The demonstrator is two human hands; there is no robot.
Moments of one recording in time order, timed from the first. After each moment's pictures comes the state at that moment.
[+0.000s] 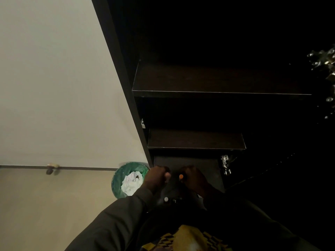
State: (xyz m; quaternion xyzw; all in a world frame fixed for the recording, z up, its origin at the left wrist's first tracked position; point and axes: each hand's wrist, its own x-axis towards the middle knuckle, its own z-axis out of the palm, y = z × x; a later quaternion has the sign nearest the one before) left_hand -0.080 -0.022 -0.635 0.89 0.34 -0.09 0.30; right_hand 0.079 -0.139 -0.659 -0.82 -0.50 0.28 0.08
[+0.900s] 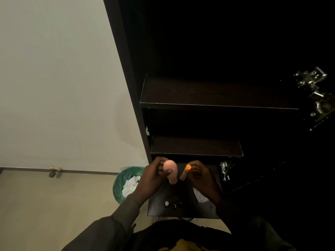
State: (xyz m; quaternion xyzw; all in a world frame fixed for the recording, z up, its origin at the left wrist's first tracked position) left_hand -0.105 -0.043 -0.531 0.74 0.37 0.18 0.53; right_hand 0.076 -0.168 -0.563 -0.72 -0.39 0.32 0.46
